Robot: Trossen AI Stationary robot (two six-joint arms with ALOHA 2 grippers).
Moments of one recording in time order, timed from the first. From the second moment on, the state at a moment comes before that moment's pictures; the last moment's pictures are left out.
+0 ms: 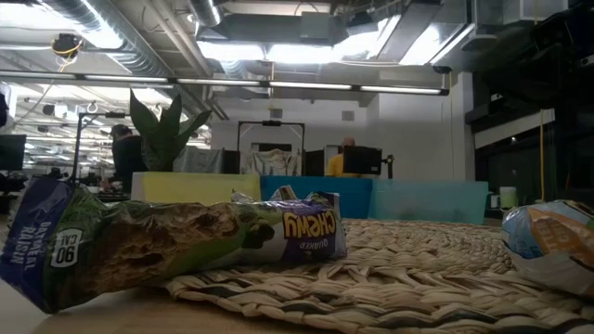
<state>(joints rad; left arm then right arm) 0.05 1.29 1.62 -1.02 -0.58 -0.29 -0.06 0.04 0.01 0.05 -0.18 -0.03</state>
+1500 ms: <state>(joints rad) 0.56 1.29 0.87 -0.50 -0.16 -0.17 -0.06 0.04 0.01 0.05 -0.18 -0.03</state>
